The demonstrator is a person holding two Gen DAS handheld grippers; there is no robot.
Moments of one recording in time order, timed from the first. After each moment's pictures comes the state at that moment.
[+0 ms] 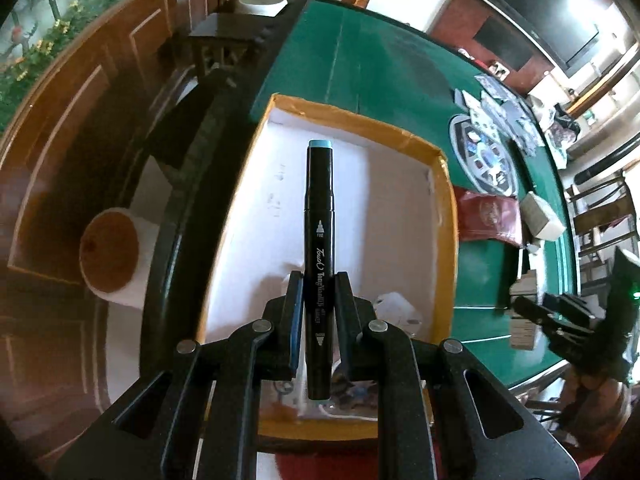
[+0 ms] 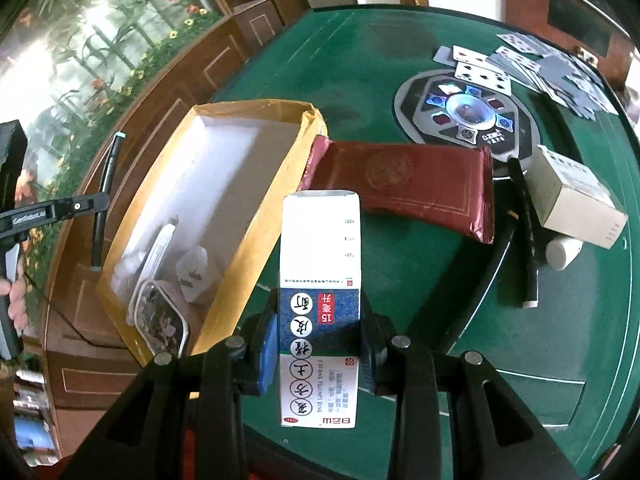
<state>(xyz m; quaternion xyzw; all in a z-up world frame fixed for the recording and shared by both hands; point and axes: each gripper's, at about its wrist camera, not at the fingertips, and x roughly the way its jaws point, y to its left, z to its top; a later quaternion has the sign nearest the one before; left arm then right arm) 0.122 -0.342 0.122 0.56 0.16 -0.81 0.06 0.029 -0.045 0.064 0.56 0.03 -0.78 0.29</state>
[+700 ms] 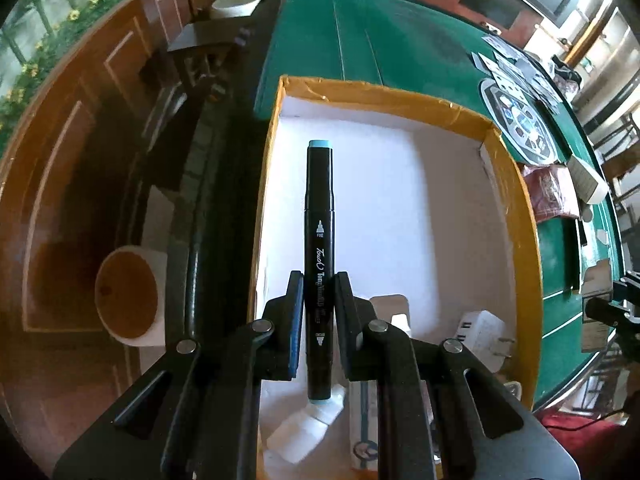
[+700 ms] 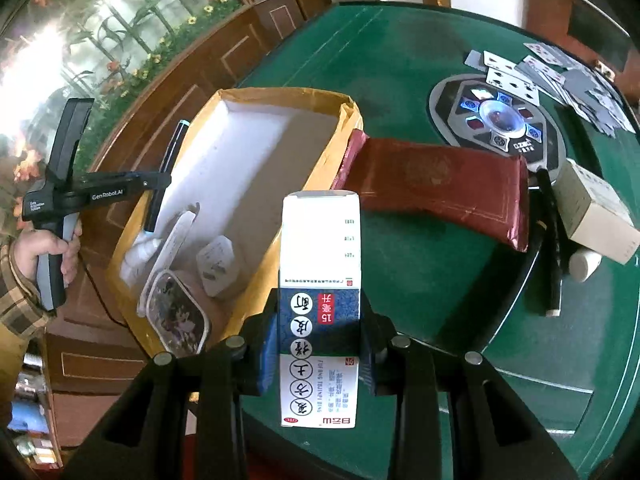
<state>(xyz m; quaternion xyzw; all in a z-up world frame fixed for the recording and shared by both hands) 0.086 -0.374 0.060 0.57 0.07 -0.81 0.03 0.039 -0.074 0.063 0.56 0.05 -0.77 0.31</state>
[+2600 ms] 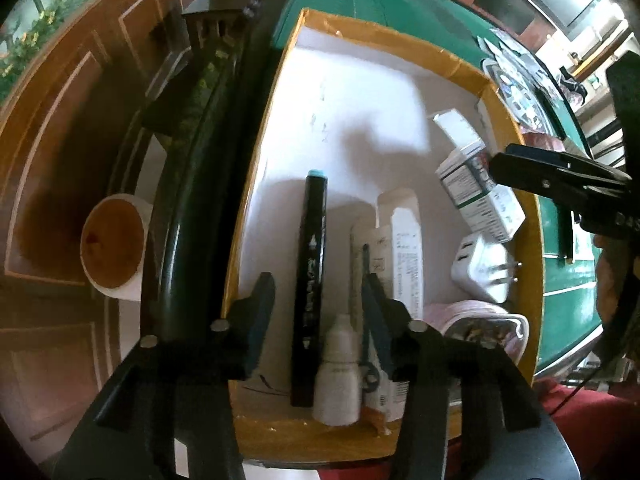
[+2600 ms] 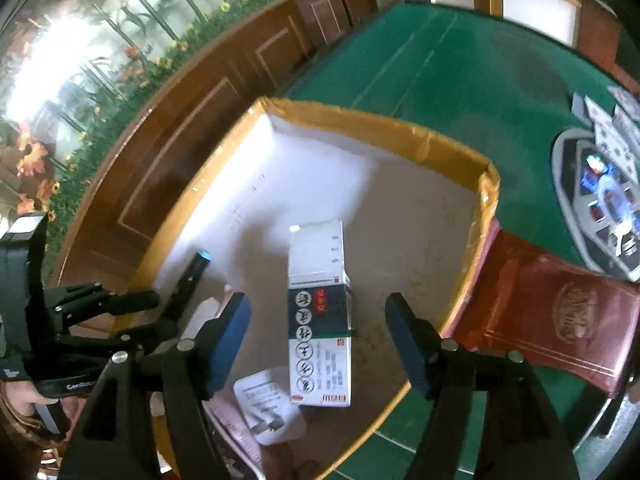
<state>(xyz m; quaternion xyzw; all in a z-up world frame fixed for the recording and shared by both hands) 0.147 -0.364 0.045 0.59 0.12 -0.80 0.03 -0.012 -0.184 0.038 0.54 0.06 -0.75 0.37</state>
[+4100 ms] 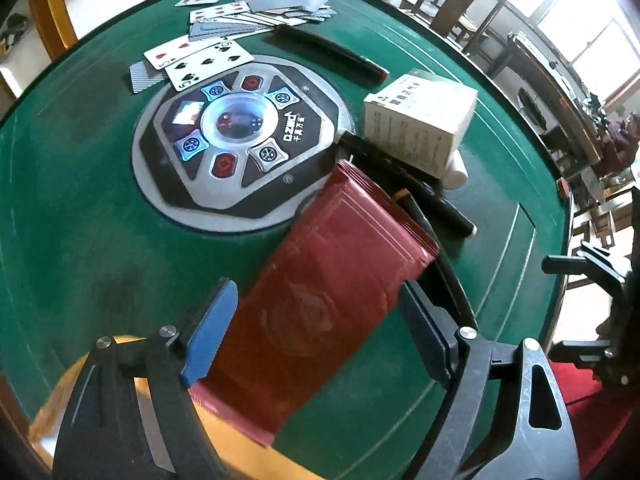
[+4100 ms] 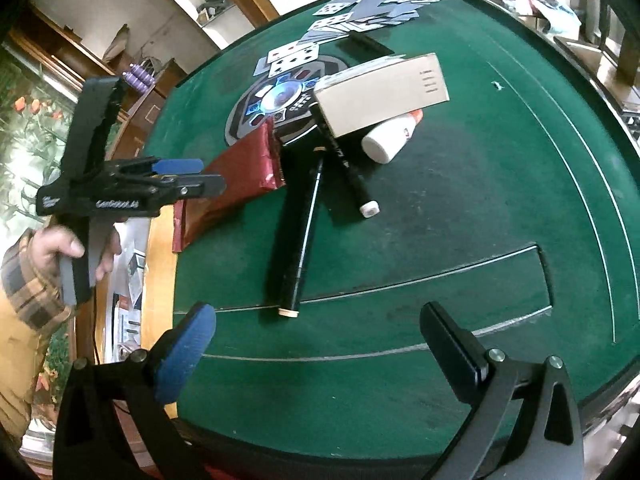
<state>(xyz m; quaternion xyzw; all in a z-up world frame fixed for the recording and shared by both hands) -0.076 -0.111 0.044 0.58 -0.11 -0.74 -0.32 0.048 0.098 0.041 0.55 -0.17 -0.81 0.12</state>
